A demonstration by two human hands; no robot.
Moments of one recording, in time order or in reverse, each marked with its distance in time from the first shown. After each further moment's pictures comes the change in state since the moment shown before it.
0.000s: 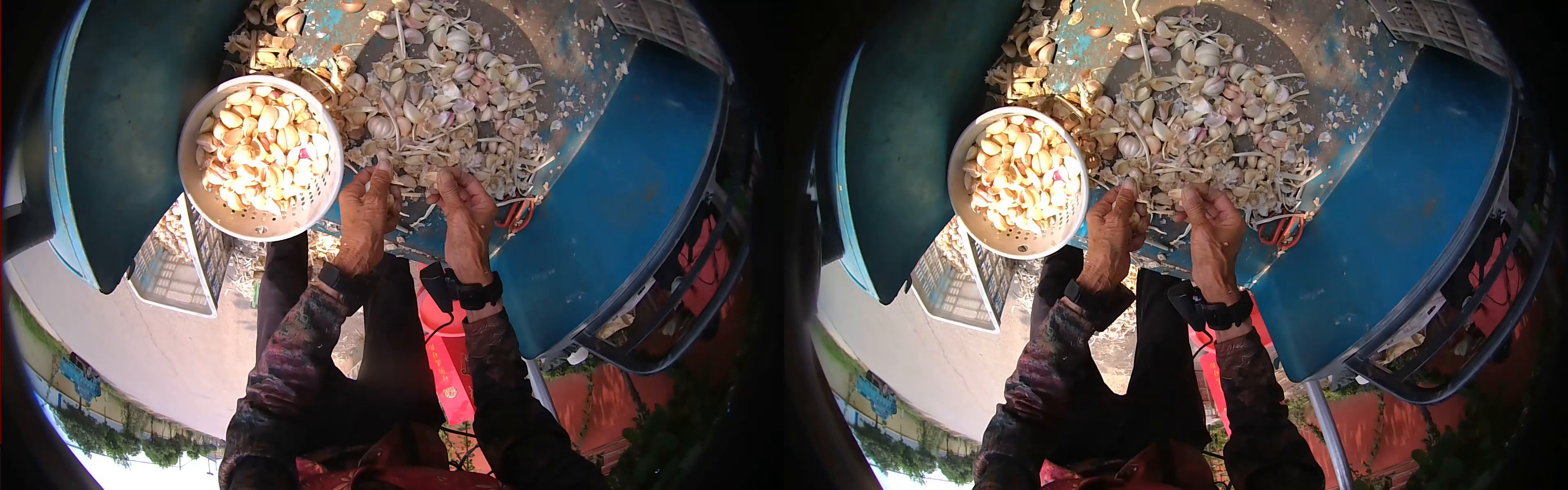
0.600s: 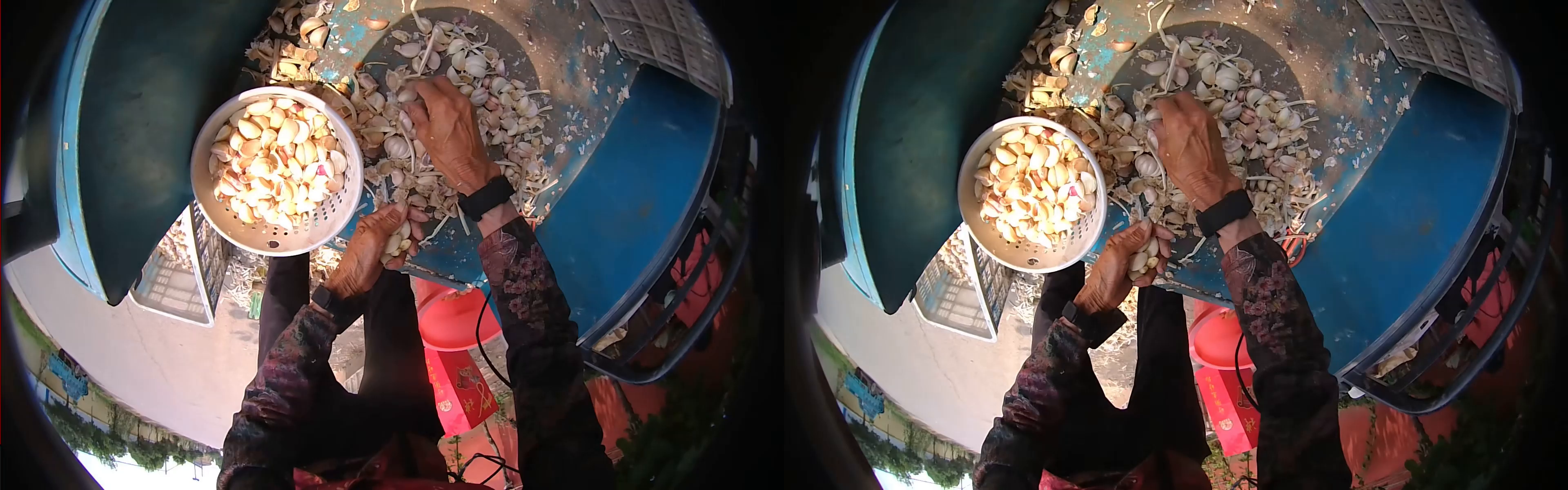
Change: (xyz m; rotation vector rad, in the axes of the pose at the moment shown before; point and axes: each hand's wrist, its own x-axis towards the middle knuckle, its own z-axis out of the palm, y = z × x) left_hand -0.002 0.001 -0.037 -0.037 -0.447 -0.184; right_hand 0.105 -0.049 0.079 -1.129 -0.342 -0.935
